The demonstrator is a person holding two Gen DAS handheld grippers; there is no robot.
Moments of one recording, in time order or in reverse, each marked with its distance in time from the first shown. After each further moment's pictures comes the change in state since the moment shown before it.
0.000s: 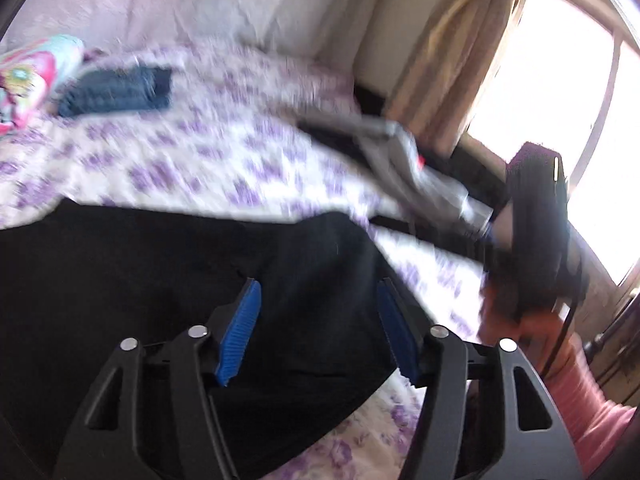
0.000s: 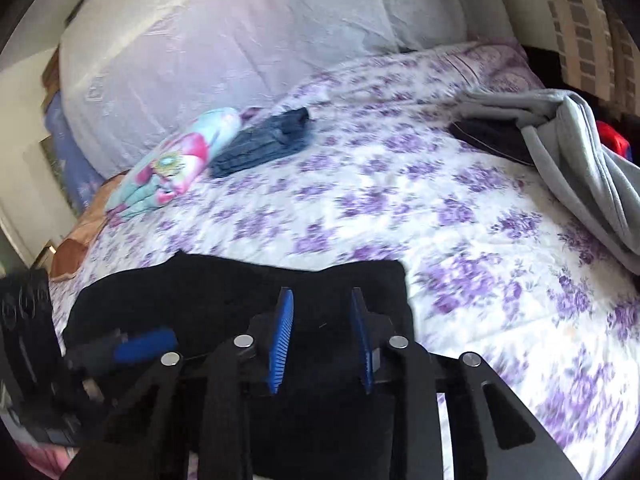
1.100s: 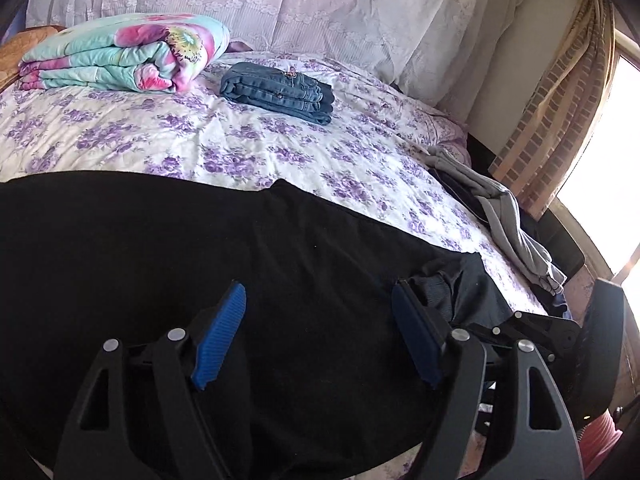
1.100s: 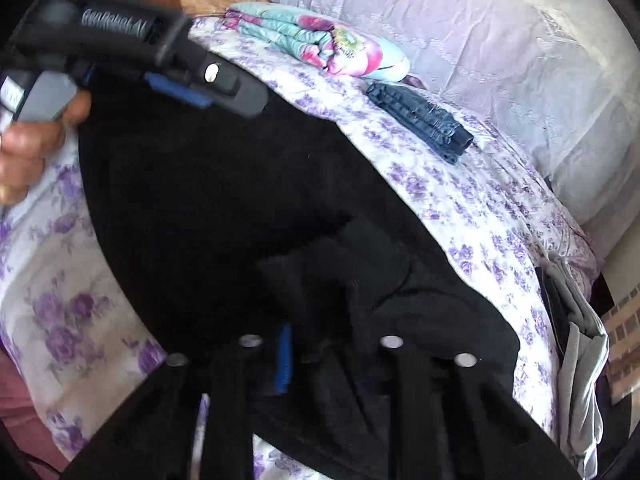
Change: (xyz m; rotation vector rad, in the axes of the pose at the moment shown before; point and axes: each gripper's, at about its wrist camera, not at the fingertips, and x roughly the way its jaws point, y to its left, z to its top) left arm -0.093 0.121 -0.031 -0.261 -0.146 0.270; right arm 0.039 0.171 -0.101 -0.881 0.099 -0.105
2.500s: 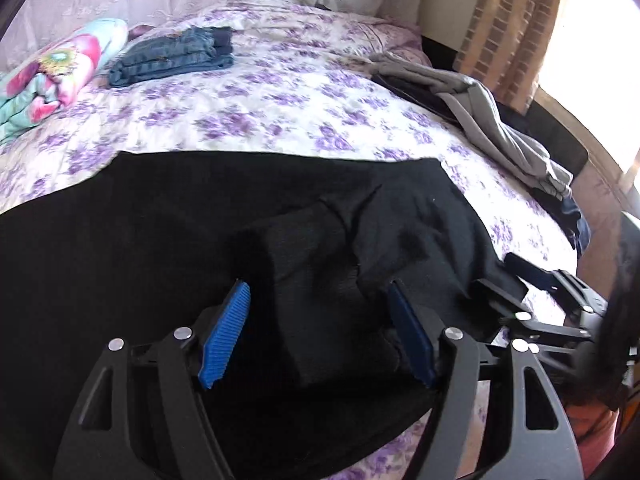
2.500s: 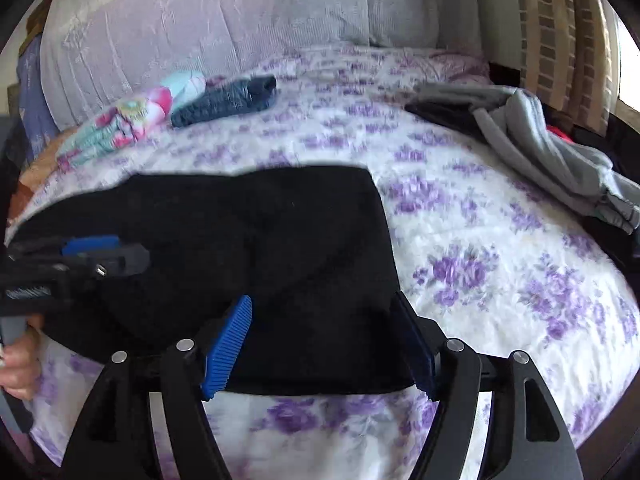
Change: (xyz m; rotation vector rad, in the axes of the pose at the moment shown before) left arm 0.066 -0.120 -0.020 0.271 0.210 0.015; right arm -0.036 -0.105 -0.107 0.792 -0.036 -0.141
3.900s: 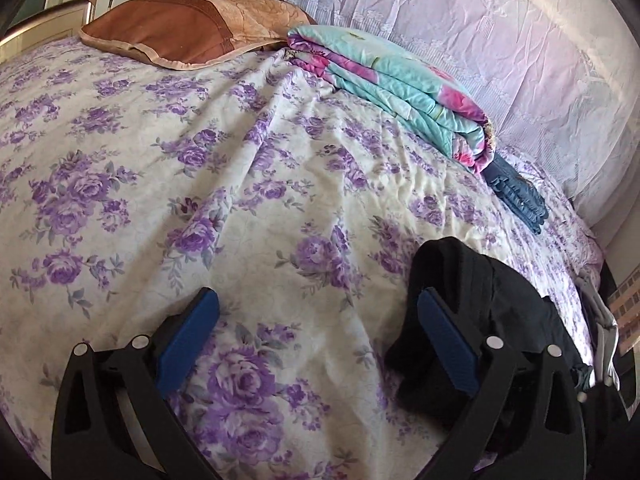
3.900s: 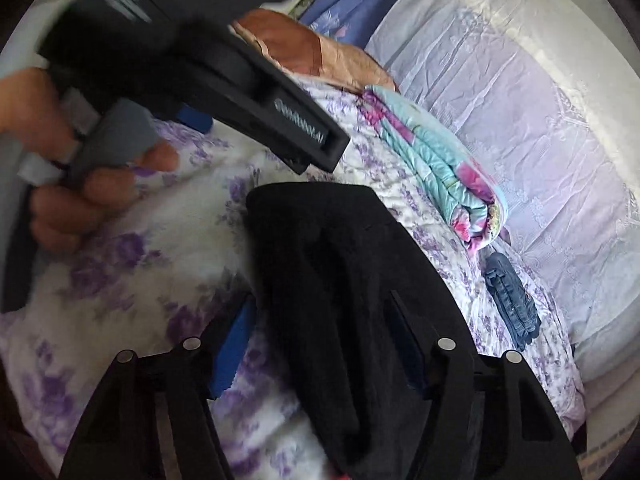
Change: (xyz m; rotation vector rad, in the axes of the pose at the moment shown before) left arm -0.193 0.359 -0.132 -0.719 -0.264 0.420; right arm -0.017 0.468 -0.046 -1.103 -0.143 0.238
